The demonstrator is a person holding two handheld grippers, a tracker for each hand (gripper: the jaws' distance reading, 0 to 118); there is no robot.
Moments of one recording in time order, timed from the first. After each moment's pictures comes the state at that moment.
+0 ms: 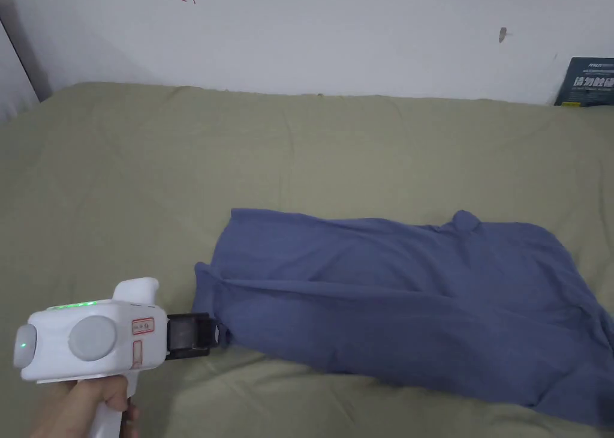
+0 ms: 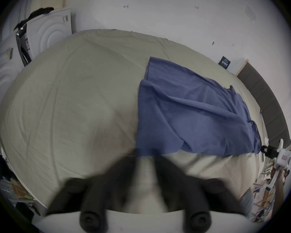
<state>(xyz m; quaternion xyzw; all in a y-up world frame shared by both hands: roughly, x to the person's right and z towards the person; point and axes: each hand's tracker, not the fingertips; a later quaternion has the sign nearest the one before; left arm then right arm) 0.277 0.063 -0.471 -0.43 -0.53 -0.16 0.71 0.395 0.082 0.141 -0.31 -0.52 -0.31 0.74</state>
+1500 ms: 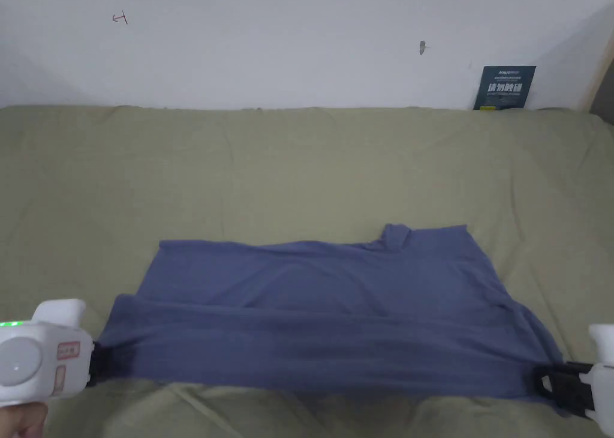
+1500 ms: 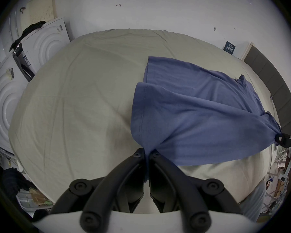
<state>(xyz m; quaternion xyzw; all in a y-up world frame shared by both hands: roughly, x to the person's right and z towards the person) 0.226 0.106 -0.442 -0.43 -0.49 -0.26 0.71 0.367 0.110 0.153 -0.34 -0.47 -0.29 0.76</state>
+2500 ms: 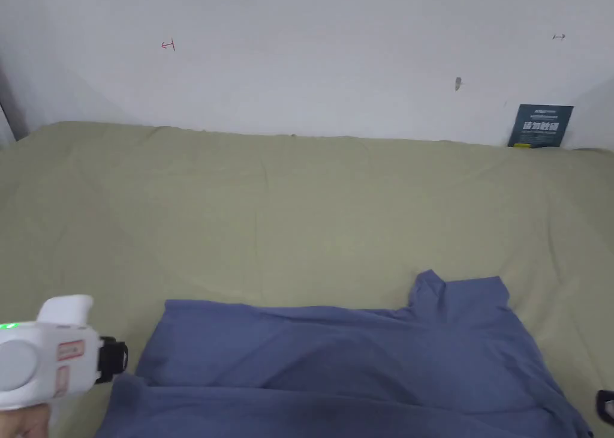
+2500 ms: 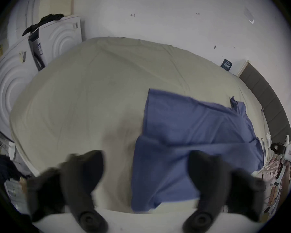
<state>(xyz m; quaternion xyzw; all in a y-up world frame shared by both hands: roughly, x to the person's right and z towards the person) 0.239 0.124 -0.473 -0.41 -0.51 -0.19 0.73 0.386 0.138 0.141 -0.28 -0.54 -0.27 0.75</state>
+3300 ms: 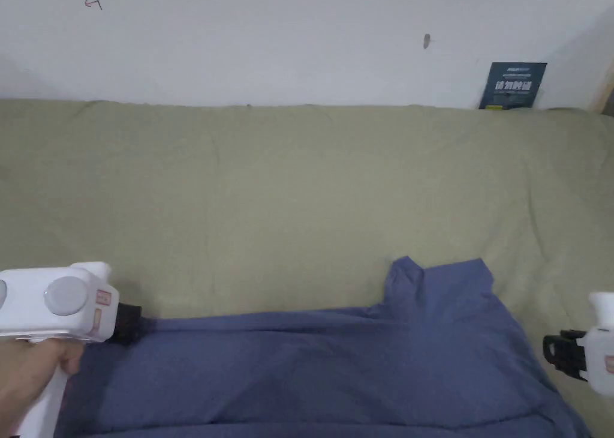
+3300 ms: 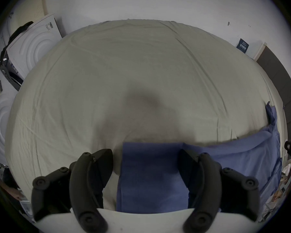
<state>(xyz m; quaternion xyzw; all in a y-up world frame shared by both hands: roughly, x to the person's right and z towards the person) 0.410 0.058 -0.495 -0.44 -0.47 -0.30 0.70 0.500 0.092 0.108 -0.34 -0.52 -0.28 0.73</state>
